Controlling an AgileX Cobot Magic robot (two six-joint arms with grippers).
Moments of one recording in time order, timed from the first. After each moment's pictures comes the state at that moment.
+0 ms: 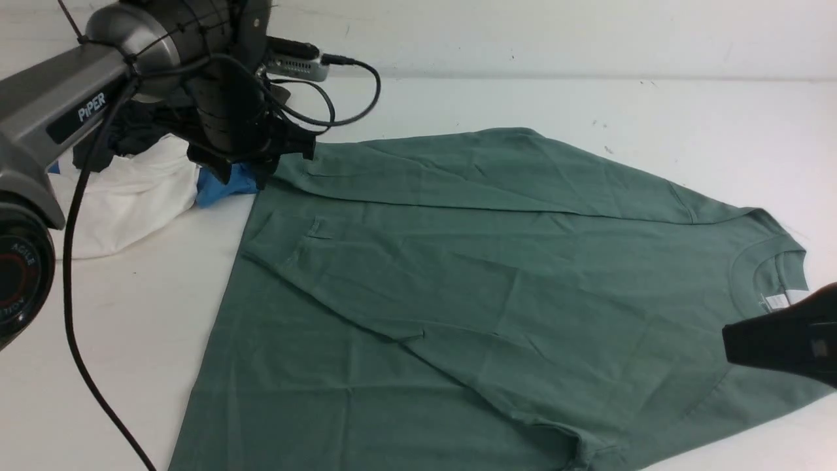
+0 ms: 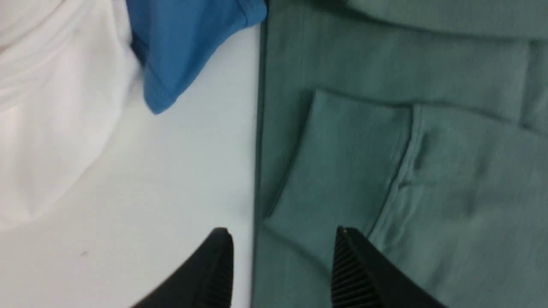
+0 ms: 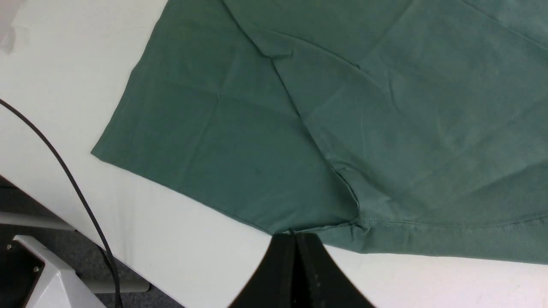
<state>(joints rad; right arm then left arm) 0.03 0.94 -0.85 0.71 1.16 -0.46 -0.22 2.16 -1.99 0.16 1.13 -0.29</state>
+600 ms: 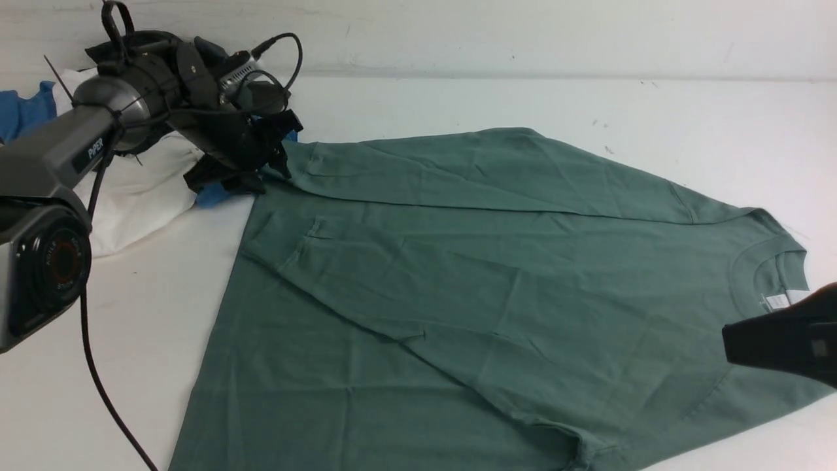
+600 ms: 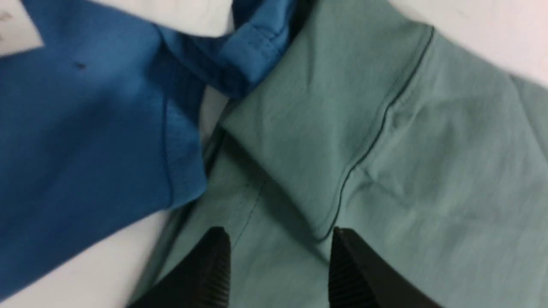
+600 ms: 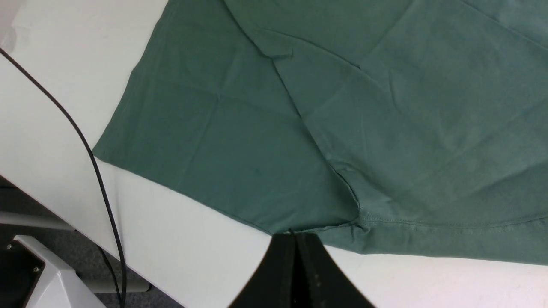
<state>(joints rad) 0.03 0.94 -0.85 0.71 1.16 -0.46 -0.05 2.45 -2.15 -0.34 0.80 -0.42</state>
